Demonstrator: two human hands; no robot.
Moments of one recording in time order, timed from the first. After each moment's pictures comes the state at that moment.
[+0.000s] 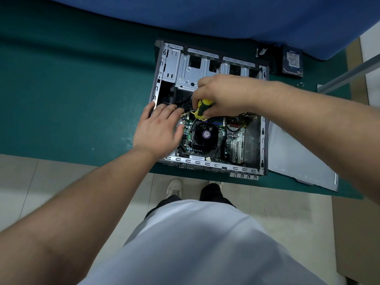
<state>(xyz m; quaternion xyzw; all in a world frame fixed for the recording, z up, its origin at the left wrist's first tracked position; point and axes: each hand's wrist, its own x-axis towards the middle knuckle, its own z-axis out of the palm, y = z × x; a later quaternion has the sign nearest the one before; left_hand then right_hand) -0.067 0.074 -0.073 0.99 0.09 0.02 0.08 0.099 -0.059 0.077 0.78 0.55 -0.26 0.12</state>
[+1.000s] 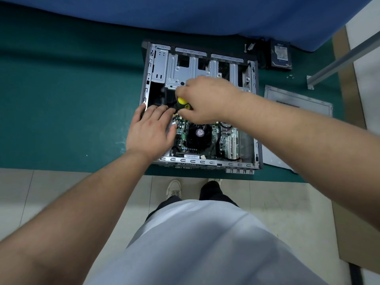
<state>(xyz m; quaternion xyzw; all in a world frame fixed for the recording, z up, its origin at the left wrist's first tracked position) -0.068 0.073 -0.076 0.99 0.08 0.06 0.09 0.068 -0.056 0.060 0.84 0.51 -0.14 0.11</state>
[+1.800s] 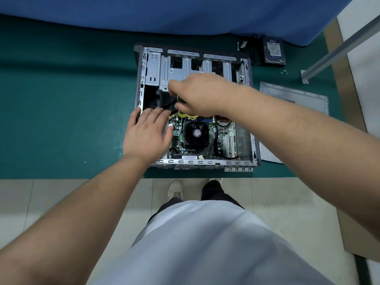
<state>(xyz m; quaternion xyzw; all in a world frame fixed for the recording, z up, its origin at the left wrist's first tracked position) -0.069 0.075 -0.080 0.99 0.08 0.06 0.08 0.084 -0.054 0.049 0.84 0.52 -0.12 0.12</state>
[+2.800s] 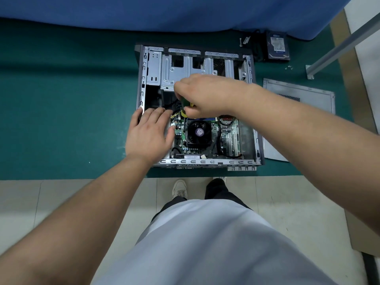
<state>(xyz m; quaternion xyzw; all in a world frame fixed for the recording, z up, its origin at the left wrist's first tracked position) -0.068 0.074 -0.079 0.99 0.09 0.06 0.08 0.088 -0.066 0.056 0.81 0.56 -0.17 0.07</state>
